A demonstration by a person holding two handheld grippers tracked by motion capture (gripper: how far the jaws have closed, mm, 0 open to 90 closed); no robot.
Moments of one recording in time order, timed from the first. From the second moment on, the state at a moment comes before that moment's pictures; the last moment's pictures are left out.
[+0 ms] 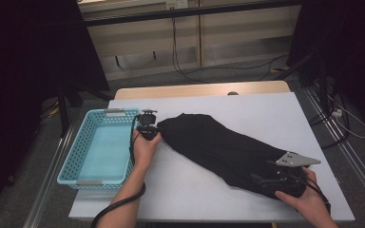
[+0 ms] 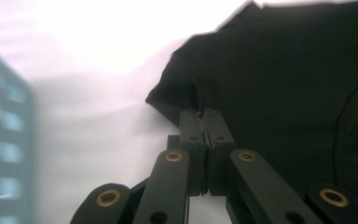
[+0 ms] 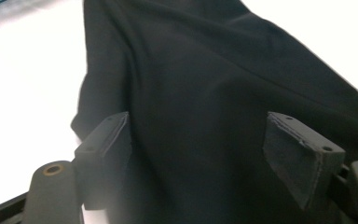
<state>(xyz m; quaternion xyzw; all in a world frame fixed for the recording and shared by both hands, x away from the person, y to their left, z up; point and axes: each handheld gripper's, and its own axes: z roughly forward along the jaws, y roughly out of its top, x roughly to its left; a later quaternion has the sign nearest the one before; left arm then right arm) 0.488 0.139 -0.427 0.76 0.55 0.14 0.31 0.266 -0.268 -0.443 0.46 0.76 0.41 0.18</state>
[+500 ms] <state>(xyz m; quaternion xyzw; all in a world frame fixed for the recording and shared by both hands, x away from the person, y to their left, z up) 0.476 0.132 -0.425 0.79 0.51 0.12 0.32 0.293 -0.323 -0.434 0.53 0.72 0.36 0.25</state>
